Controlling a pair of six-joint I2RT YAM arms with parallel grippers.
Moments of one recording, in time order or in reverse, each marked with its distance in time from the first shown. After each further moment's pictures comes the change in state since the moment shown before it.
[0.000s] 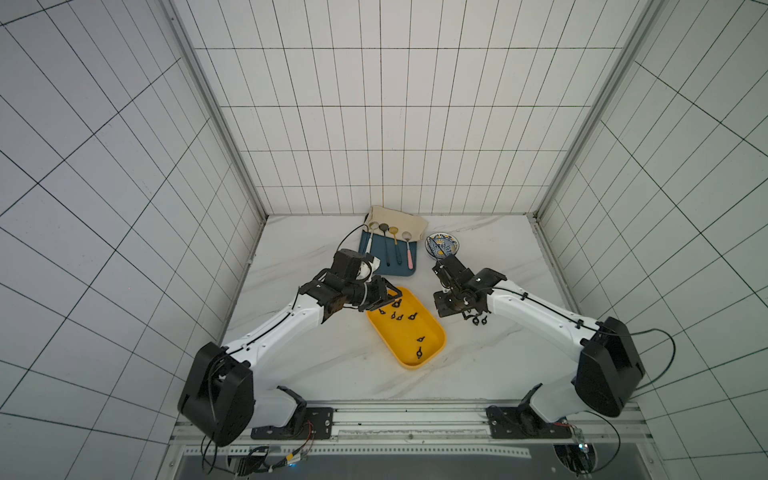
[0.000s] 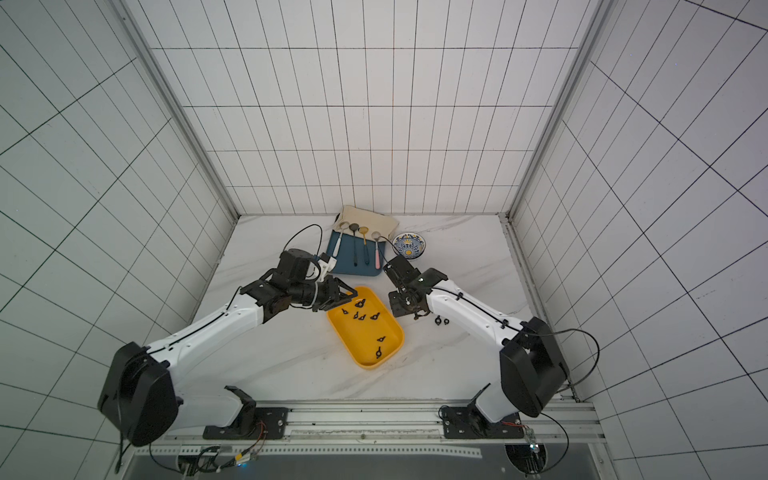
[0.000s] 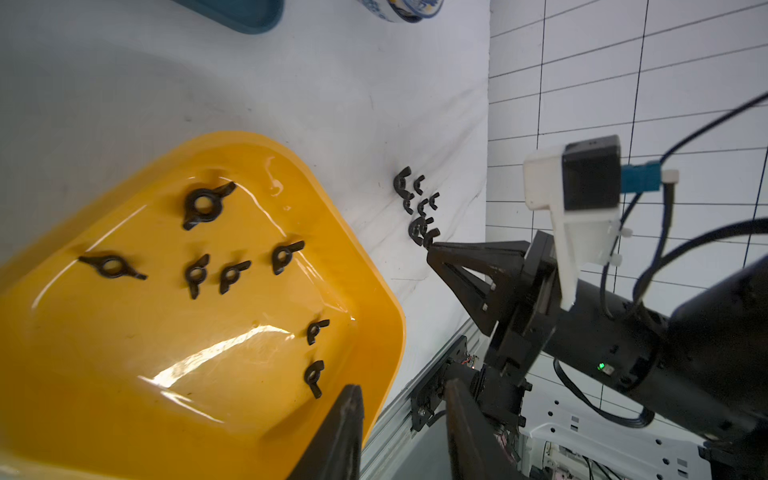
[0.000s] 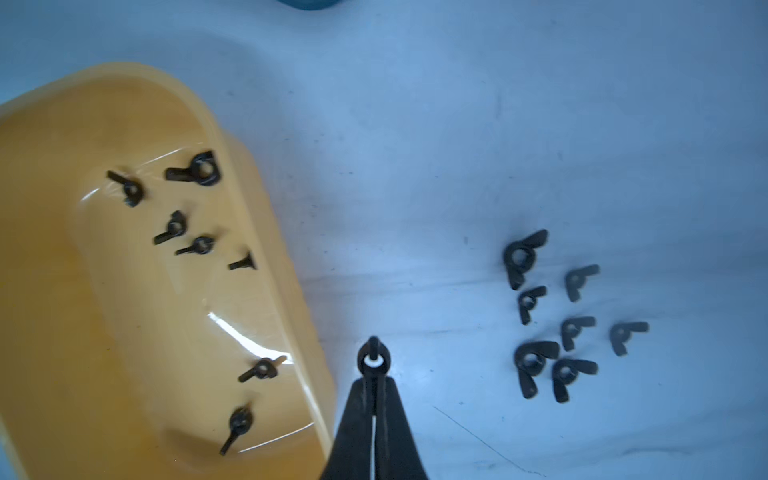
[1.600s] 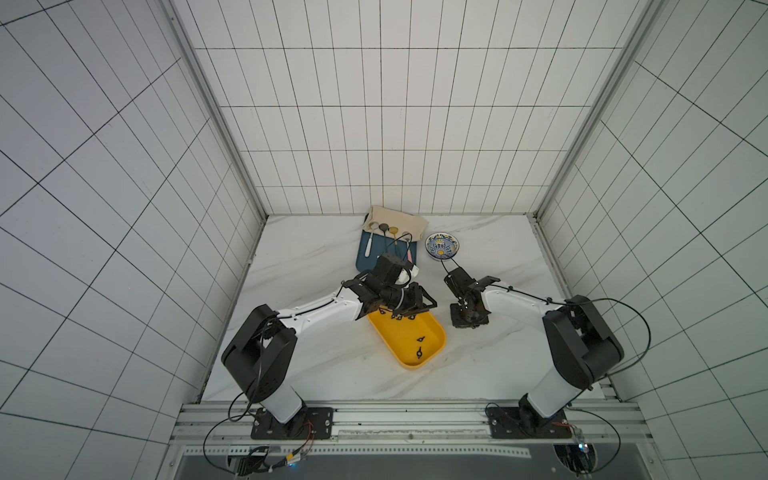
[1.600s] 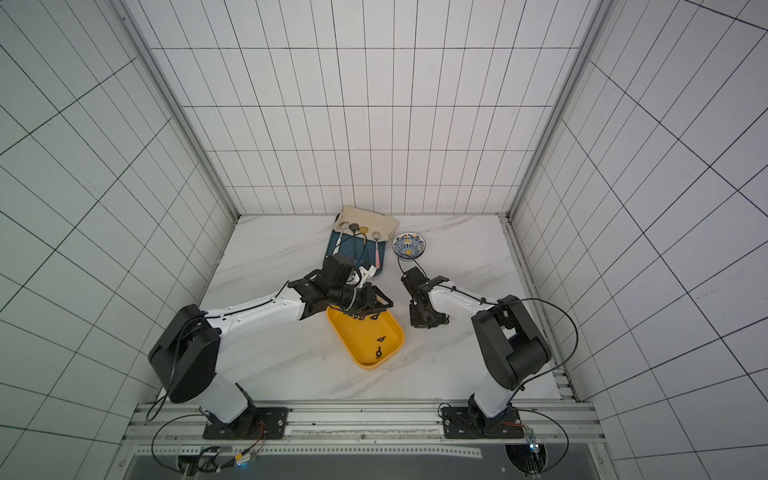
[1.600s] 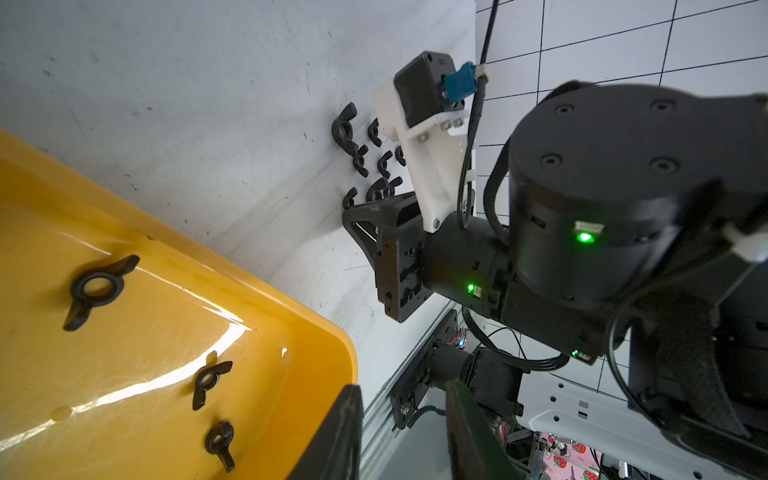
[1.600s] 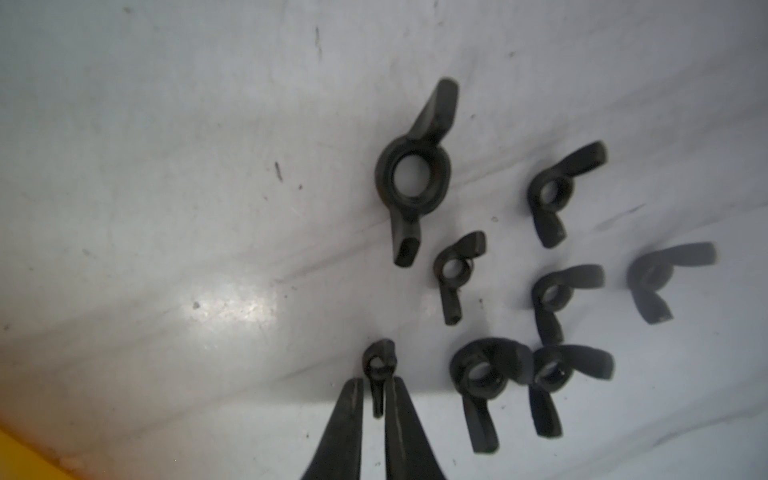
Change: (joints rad) left arm -0.177 0.226 0.077 0.157 0.004 -0.073; right arm -0.124 0.165 -0.166 0.094 0.012 0.085
